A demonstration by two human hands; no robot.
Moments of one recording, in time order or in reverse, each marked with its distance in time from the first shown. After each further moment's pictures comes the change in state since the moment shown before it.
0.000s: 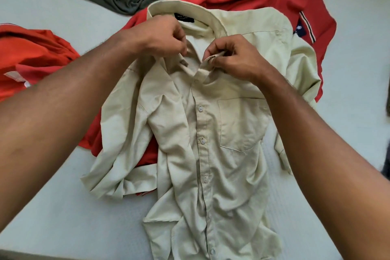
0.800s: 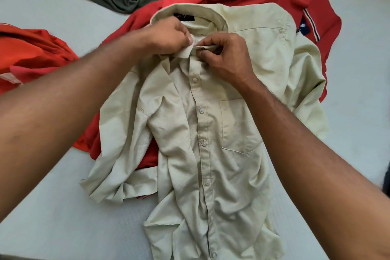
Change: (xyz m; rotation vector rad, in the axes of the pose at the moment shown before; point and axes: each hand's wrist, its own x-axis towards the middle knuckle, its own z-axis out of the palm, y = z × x) left_hand 0.019 -0.006 0.014 -0.227 0.031 -0.112; right_hand 0.026 0.020 0.036 -0.110 0.400 -0.101
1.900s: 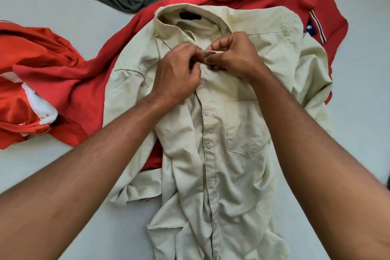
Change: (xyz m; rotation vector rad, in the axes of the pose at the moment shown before) left_hand -0.033 -0.031 0.078 0.017 0.578 0.384; right_hand 0.012 -0.002 -0.011 0.272 -0.250 0.278
